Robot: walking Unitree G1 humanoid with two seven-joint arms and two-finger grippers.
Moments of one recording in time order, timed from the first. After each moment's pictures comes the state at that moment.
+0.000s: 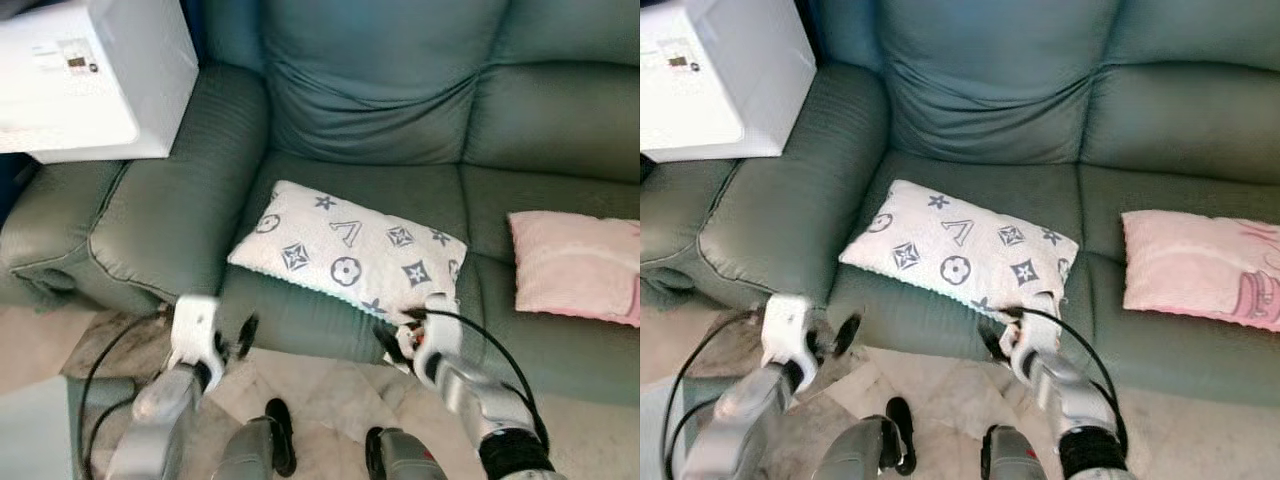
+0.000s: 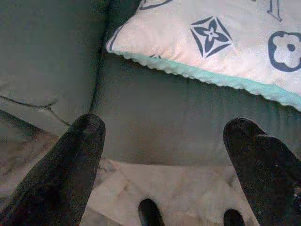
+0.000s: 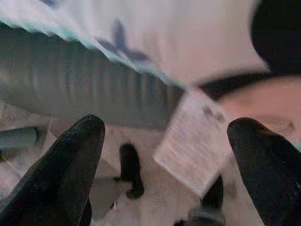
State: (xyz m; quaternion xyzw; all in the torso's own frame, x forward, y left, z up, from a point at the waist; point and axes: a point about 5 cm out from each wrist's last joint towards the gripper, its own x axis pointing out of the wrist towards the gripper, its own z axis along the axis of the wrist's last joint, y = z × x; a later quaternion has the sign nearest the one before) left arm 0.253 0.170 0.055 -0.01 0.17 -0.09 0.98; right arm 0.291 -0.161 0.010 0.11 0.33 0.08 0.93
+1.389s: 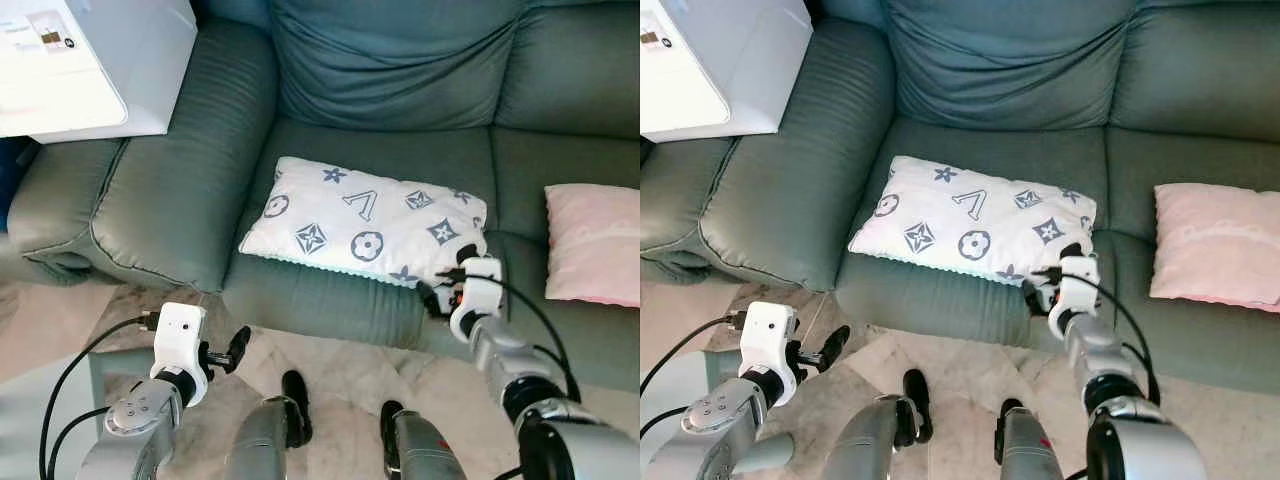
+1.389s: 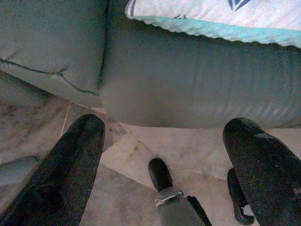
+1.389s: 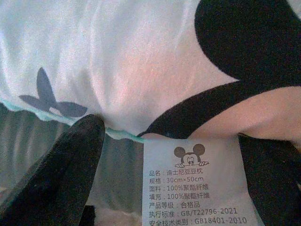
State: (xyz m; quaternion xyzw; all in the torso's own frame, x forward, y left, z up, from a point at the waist) left arm 0.233 0.176 0.078 0.00 0.20 -0.10 0.97; right arm 0.340 -0.211 0.054 0.02 0.19 0.01 0.98
